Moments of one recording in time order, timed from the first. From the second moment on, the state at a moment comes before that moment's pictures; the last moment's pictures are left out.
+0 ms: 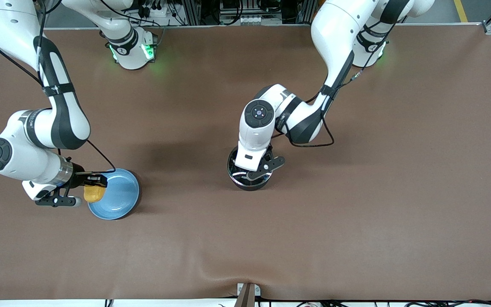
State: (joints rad) left arm -0.74 0.76 0.00 -1.31 -0.05 2.14 -1.21; right arm -0.01 0.43 0.02 -1.77 0.09 2.17 -0.01
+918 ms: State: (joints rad) left arm -0.50 0.50 0.01 -1.38 -0.05 1.93 -0.91; right arm 0.13 0.32 0.03 -1.72 0.09 2.08 0.17
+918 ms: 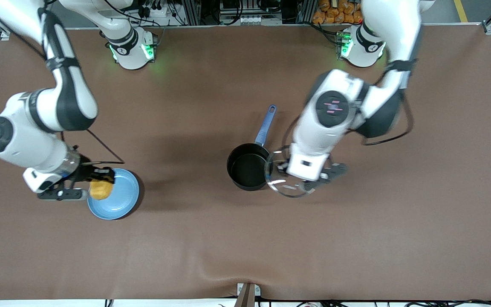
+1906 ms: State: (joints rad) left arm -0.11 0.32 0.01 -2.03 -0.05 2.34 -0.34; right arm 0.65 0.68 0.04 -1.32 -0.01 2.11 0.74
